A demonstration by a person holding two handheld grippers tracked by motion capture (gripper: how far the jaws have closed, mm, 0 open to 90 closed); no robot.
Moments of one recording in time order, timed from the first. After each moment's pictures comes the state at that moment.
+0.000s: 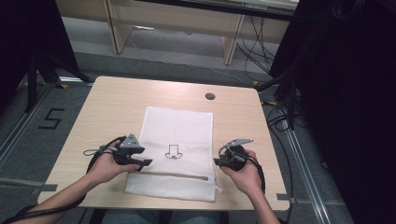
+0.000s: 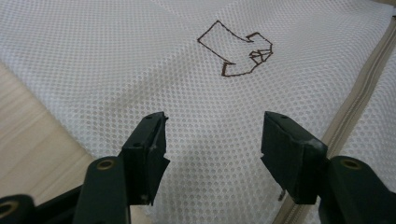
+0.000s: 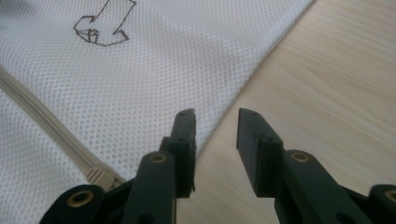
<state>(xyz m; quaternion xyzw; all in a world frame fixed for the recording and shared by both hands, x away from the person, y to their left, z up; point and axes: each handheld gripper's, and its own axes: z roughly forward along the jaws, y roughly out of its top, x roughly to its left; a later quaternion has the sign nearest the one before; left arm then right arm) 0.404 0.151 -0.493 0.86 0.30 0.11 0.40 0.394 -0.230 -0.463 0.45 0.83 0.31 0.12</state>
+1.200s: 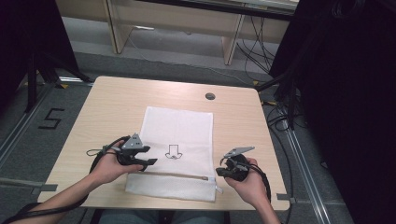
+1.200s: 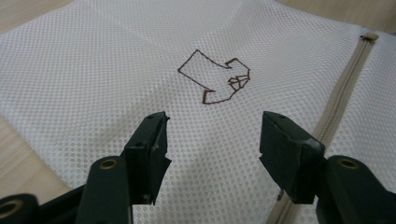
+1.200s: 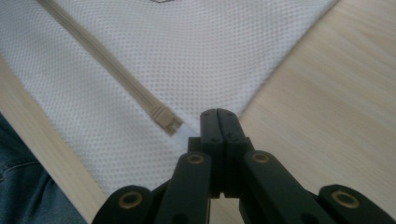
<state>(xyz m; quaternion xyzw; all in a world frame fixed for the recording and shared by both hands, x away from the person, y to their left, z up) 0.398 0.140 -0.485 0.85 0.27 0.13 0.42 0.362 -0.232 -0.454 0.42 0.86 0.30 0.07</state>
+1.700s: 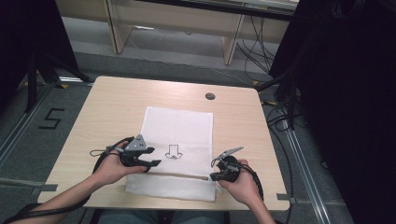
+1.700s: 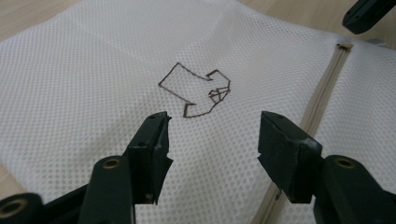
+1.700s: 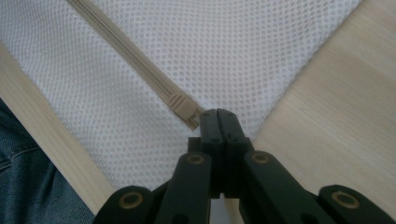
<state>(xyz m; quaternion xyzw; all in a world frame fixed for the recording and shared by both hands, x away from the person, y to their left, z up) 0.393 0.125 -0.479 0.85 0.25 0.12 0.44 0.367 -0.213 -0.467 0.42 0.87 0.25 0.03</state>
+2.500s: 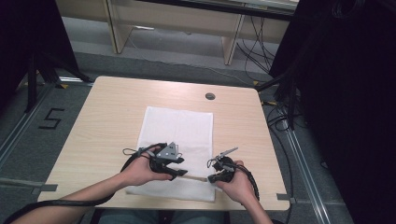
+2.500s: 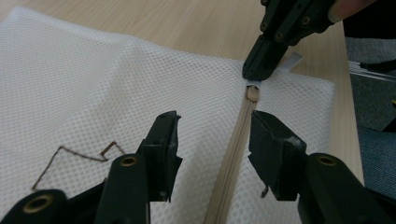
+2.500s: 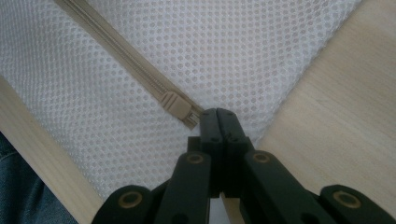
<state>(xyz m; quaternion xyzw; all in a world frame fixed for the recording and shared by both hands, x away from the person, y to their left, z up) 0.384 0.039 -0.473 0.89 0.15 0.06 0.44 0.373 -0.206 -0.482 0.43 0.87 0.22 0.01</state>
